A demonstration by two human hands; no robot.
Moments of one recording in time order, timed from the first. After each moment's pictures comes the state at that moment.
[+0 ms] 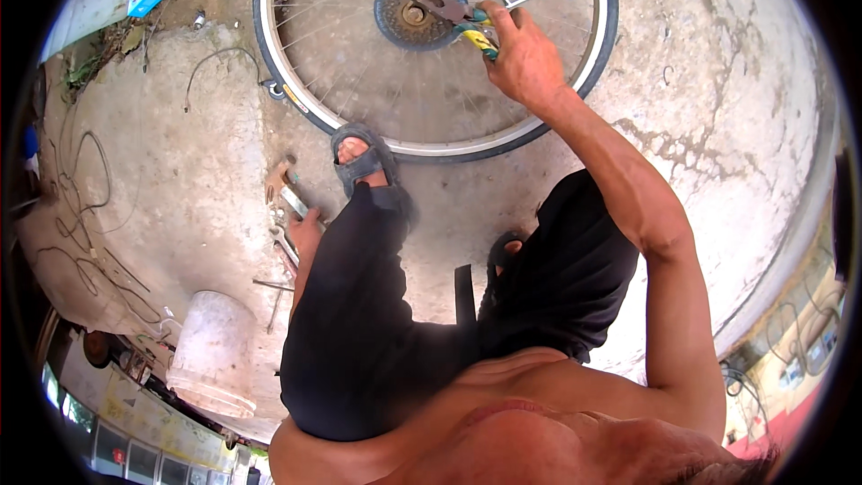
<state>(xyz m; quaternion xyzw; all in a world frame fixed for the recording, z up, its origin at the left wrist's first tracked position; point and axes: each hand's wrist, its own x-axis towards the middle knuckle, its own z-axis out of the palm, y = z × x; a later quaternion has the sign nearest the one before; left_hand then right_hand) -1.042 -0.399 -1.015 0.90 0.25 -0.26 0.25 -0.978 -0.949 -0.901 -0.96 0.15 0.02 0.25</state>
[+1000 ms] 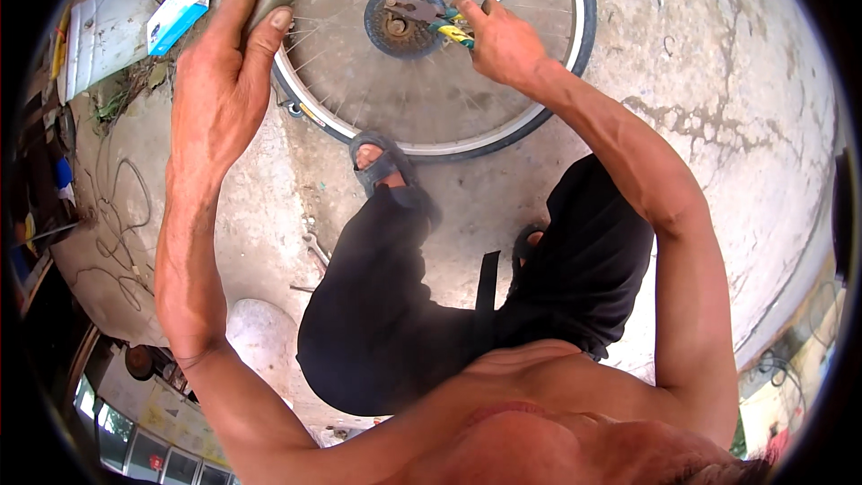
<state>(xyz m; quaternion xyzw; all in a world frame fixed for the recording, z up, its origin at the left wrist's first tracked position) -0.810 -0.728 -0.697 0.88 -0.41 -0.09 0.22 -0.976 -0.962 -0.901 -0.95 0.15 0.07 0.25</state>
